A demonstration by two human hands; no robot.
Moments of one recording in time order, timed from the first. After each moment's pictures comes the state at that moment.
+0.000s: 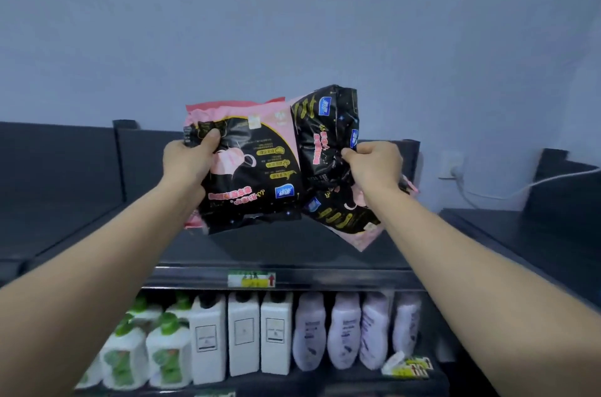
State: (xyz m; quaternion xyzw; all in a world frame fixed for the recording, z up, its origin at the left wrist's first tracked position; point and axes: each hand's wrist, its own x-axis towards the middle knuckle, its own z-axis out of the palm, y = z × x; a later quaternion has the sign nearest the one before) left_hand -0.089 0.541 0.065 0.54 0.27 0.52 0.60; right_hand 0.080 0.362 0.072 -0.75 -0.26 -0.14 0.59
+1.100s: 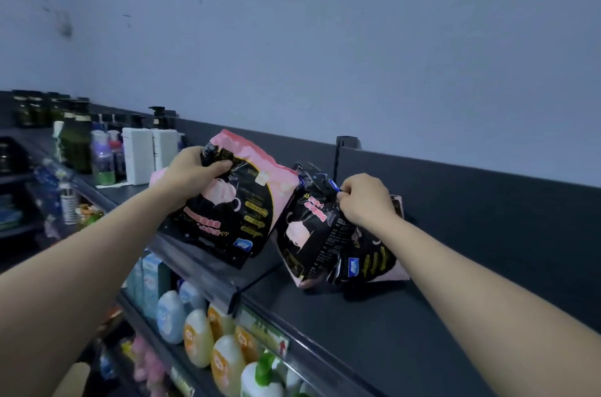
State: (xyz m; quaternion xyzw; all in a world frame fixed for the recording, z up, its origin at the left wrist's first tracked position) left_hand -0.318 0.855 0.032 0.65 0.52 0.51 0.23; right_hand -0.048 0.811 0.022 -0.71 -0.63 -0.02 0.30
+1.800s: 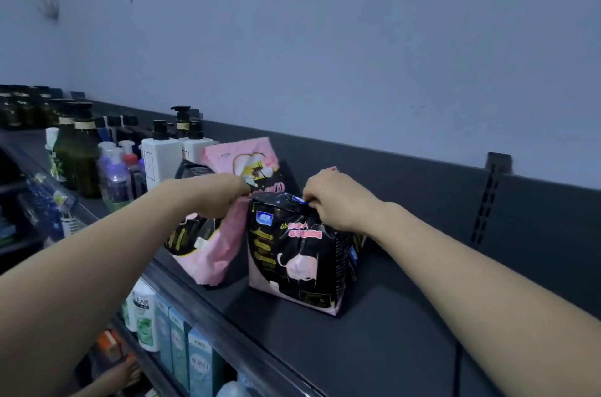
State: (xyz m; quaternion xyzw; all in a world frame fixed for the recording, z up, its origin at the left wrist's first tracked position) left_hand -0.477 1.129 0.030 0.87 0.50 0.00 -0.04; right_hand -0.254 1.061 0.034 -0.56 -0.82 -0.11 0.10
